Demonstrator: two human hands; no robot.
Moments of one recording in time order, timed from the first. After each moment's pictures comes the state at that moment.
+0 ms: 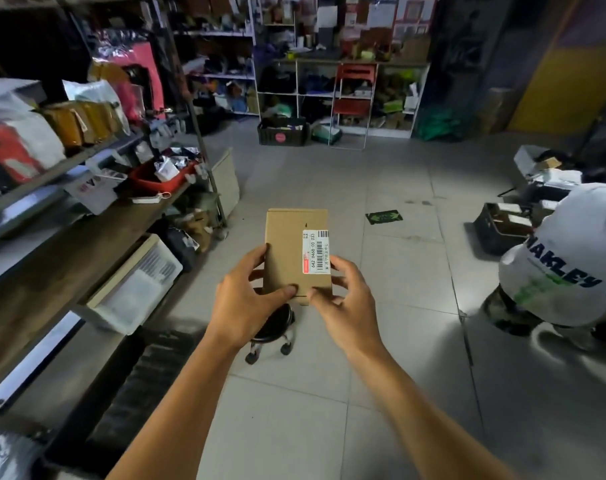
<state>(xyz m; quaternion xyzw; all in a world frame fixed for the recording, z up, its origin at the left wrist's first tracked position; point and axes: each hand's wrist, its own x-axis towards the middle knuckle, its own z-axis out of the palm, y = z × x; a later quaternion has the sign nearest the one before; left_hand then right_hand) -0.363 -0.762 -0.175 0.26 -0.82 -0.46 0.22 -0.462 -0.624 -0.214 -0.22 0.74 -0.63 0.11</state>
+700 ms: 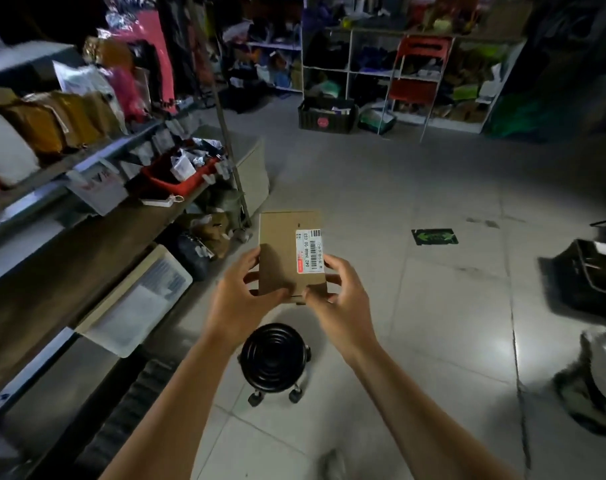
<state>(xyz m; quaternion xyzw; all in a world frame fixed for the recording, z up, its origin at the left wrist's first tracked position) -0.625 -0.986 -0.216 0.36 -0.77 -0.48 0.21 -0.743 -0.861 -0.242 -0.28 0.73 -0.59 0.21</state>
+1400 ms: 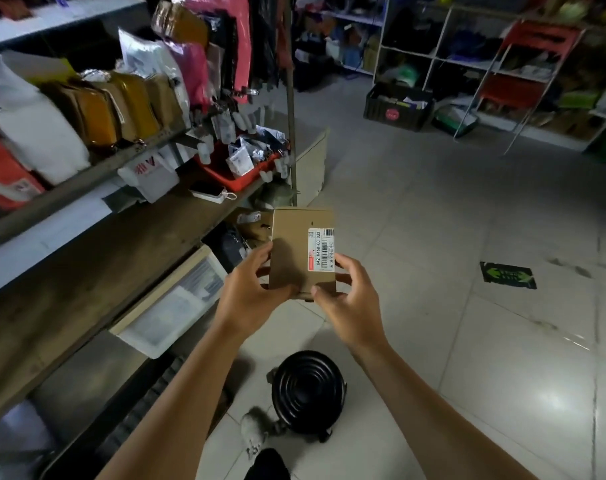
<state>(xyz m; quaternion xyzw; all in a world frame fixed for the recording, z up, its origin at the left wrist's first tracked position) -0.657 -1.238 -0.243 0.44 -0.75 -0.45 0.21 -0.796 -1.132 -0.273 -0.32 0.74 -0.54 0.26</state>
